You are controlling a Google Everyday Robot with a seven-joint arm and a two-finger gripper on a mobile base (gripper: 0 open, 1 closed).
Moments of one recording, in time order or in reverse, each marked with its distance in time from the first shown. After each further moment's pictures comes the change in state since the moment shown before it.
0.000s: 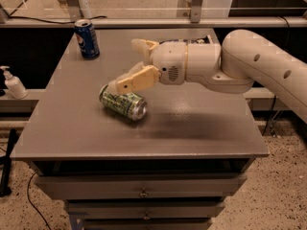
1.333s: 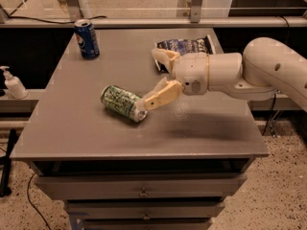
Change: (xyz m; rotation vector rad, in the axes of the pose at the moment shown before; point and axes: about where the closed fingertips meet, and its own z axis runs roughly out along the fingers) arm 0.041 -0.008 -0.045 0.022 0.096 -0.107
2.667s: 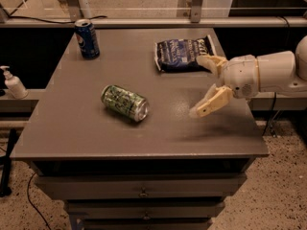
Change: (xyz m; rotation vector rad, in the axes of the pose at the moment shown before) arm 0.057 -0.026 -0.111 0.064 0.214 -0.040
